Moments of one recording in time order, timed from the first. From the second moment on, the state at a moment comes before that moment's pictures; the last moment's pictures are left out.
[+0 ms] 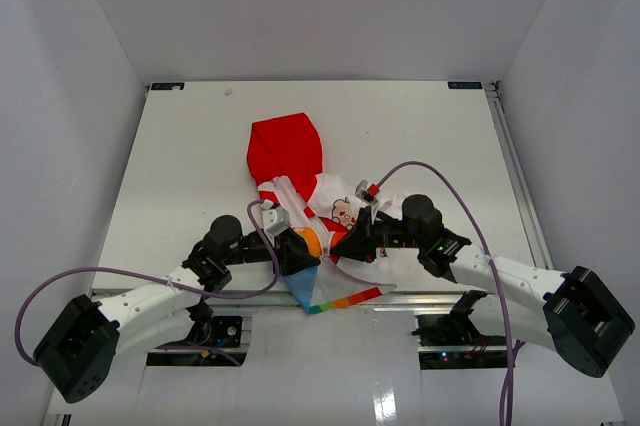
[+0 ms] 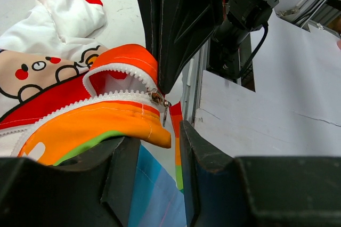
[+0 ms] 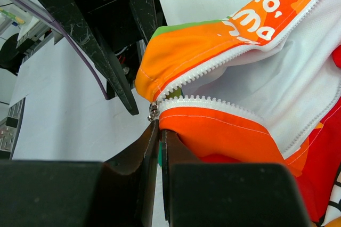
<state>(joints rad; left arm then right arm) -0.72 0.91 0.22 0.61 0.73 -0.24 0.78 1.07 0.40 0.46 -0.72 0.41</state>
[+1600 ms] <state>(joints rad) -0.72 0.92 0.22 0.66 0.75 -0.25 0.81 1.05 0.44 0.42 -0.70 0.38</state>
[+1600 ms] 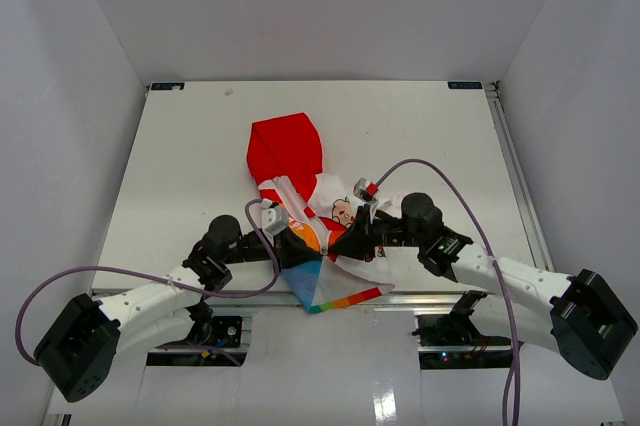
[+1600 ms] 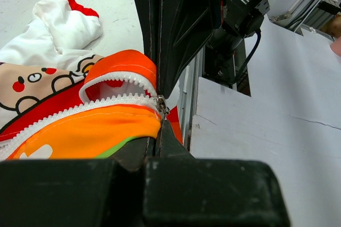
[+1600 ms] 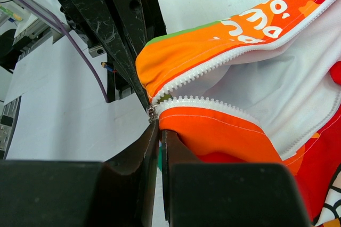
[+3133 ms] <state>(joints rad) -0.71 1.01 0.26 0.69 0.76 -0.22 0.77 1.11 0.55 0.32 -0.67 0.41</state>
